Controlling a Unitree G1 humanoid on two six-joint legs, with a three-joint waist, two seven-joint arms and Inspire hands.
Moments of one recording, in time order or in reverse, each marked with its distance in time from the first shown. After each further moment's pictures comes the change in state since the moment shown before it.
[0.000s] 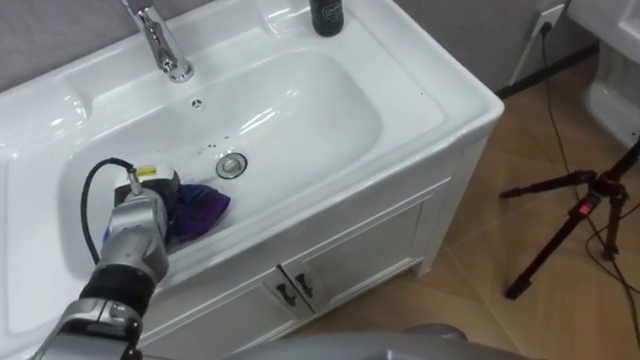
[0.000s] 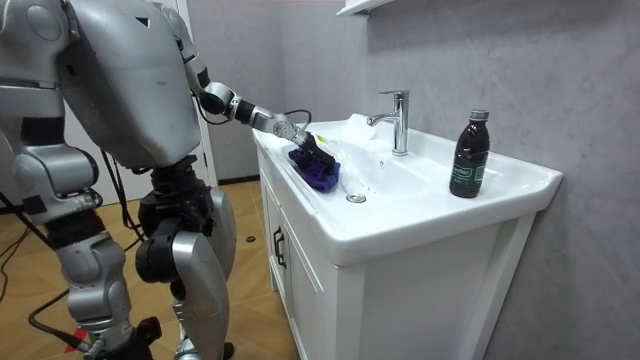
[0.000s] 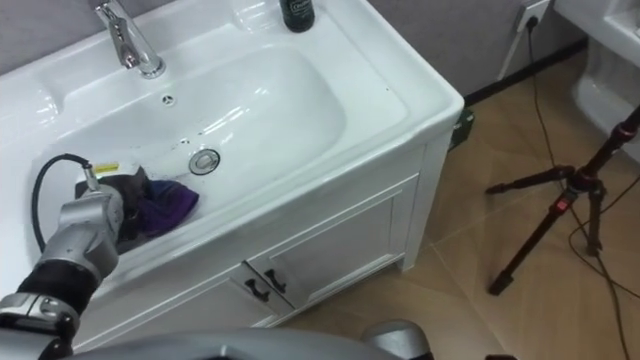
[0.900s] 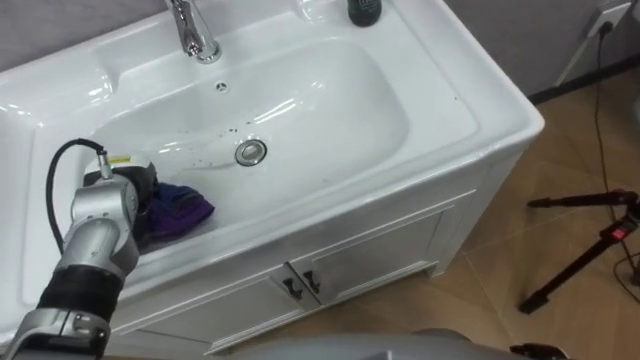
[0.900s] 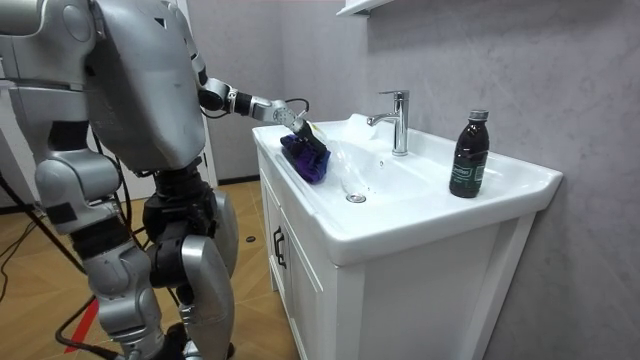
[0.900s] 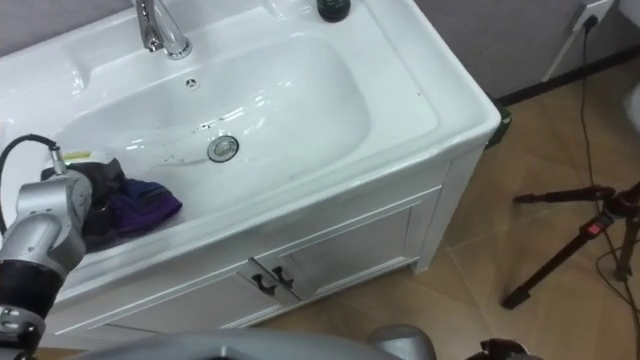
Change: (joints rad) left arm 0.051 0.097 0.033 -0.226 0.040 -0.001 -0.189; right arm -0.015 -0.024 -0.008 -0.008 0.048 -0.080 -0.007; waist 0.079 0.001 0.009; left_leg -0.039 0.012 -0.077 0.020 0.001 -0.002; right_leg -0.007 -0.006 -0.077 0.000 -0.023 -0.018
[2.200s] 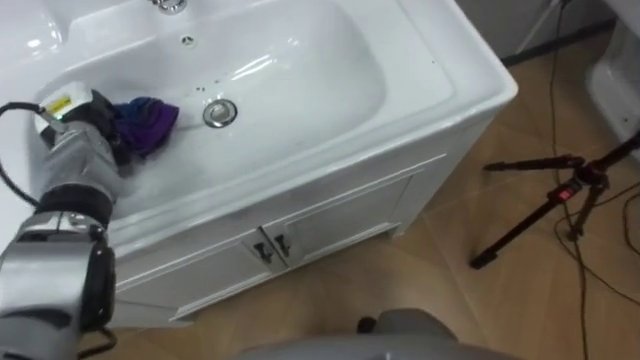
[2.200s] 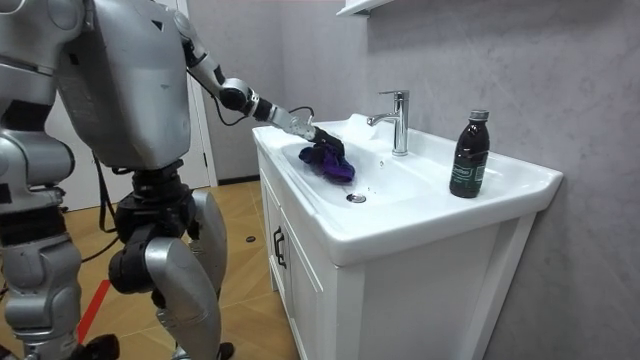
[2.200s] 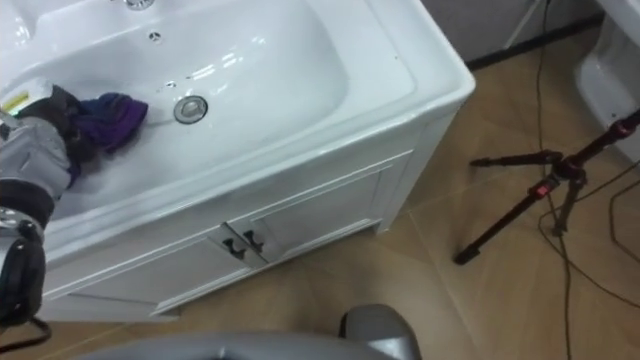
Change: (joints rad) left arm -0.421 0.000 0.153 0.621 -0.379 -0.029 0.618; right arm 0.076 0.005 0.129 0.035 0.227 -0.035 -0.111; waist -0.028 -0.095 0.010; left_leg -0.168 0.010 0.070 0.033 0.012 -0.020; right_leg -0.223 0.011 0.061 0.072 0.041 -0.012
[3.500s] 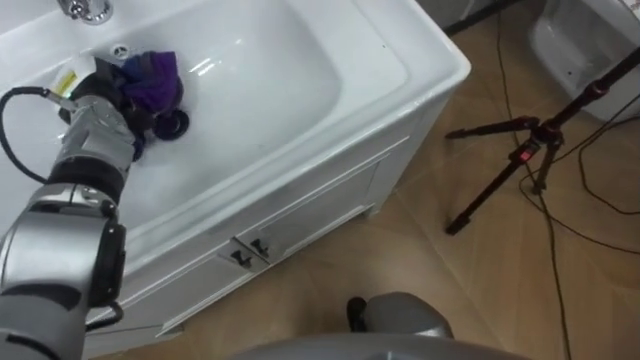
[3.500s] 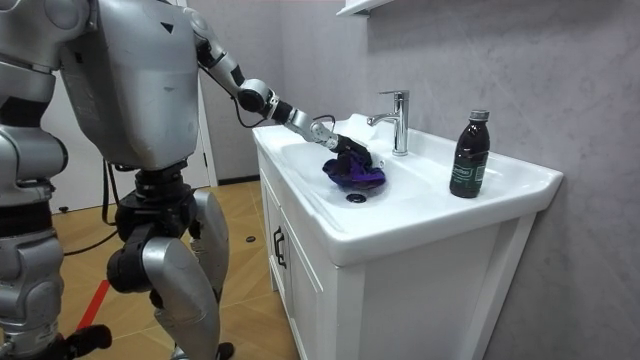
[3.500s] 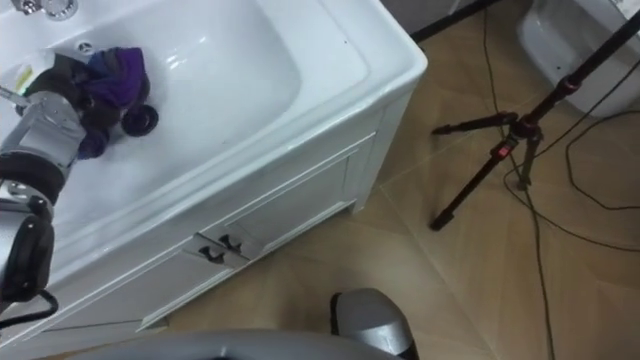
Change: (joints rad) left arm -0.112 -0.048 -0.100 -0.015 -0.403 -0.045 0.068; right arm -0.005 0.005 0.077 0.046 0.141 -0.042 0.003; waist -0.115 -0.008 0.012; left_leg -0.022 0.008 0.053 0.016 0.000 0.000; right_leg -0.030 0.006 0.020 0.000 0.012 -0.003
